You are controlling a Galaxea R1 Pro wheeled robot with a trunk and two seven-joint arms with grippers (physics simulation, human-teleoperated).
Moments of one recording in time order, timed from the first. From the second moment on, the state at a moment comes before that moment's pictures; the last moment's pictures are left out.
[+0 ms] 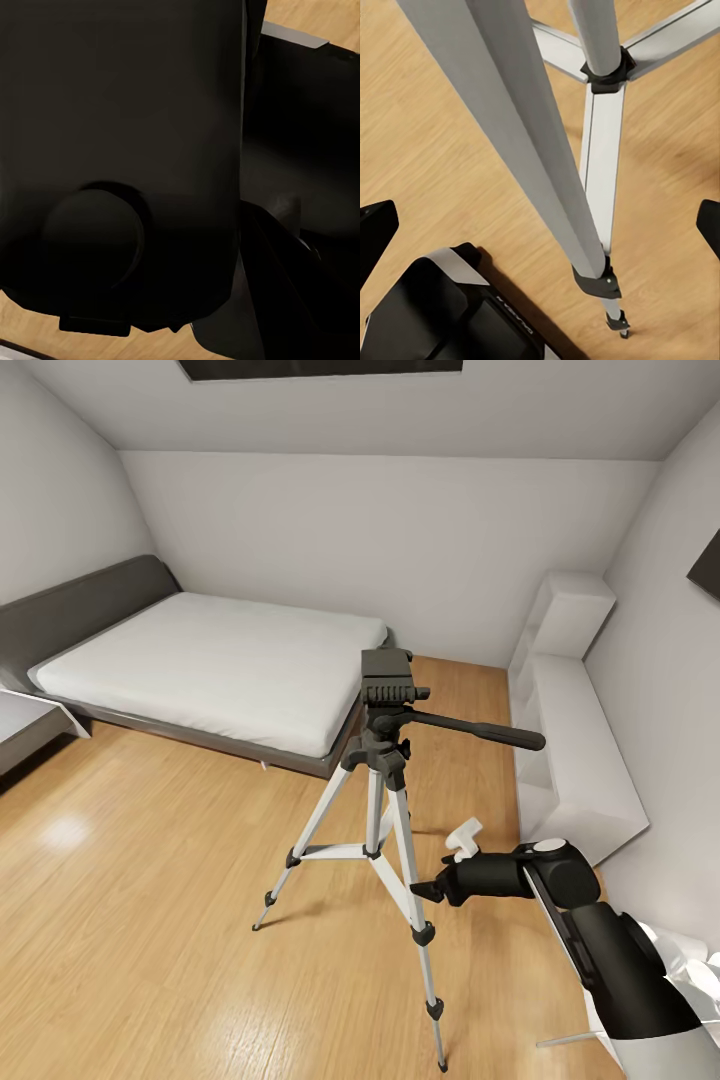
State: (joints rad) left arm -0.23 0.10 -0.44 -0.03 0.75 -0.04 -0.10; right arm -0.51 -0.17 0.16 -1.53 0.24 0.97 0.93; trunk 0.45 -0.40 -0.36
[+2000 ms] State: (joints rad) left arm -0.23 0.10 -0.44 -0.03 0.75 -0.04 -0.10; right arm -0.51 0.00 0.06 -1.53 0.24 0.96 0.89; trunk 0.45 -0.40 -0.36
